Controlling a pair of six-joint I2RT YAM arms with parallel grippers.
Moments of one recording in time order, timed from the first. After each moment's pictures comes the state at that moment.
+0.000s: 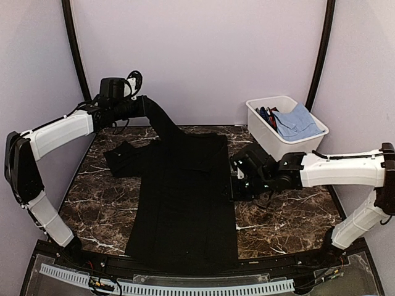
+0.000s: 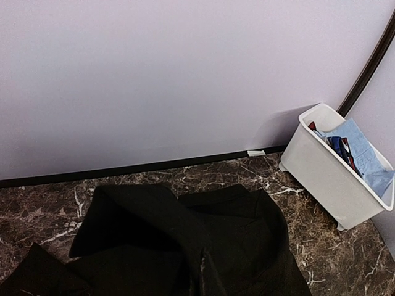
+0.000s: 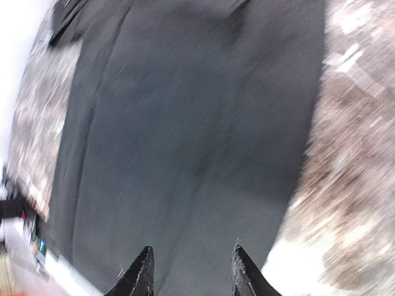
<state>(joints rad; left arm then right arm) -0.40 1.64 1.43 -0.13 0.04 -0.26 1.04 1.45 0.98 -0.45 0.05 0.81</state>
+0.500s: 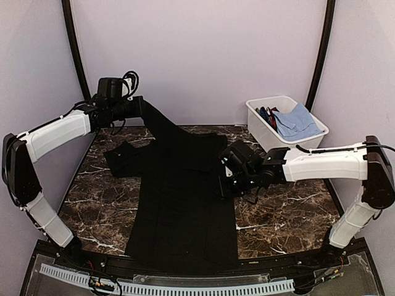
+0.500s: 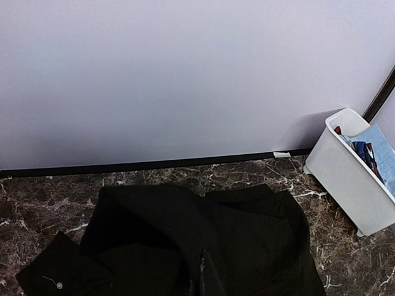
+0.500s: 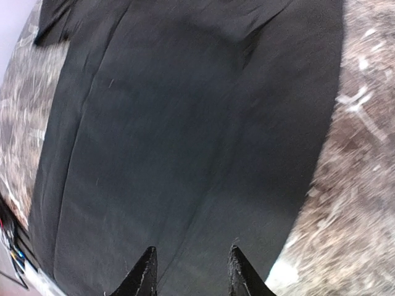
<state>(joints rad) -0.40 1.61 1.43 -0.18 -0.08 -0.26 0.99 1.60 1.12 -0.47 0.07 0.68</state>
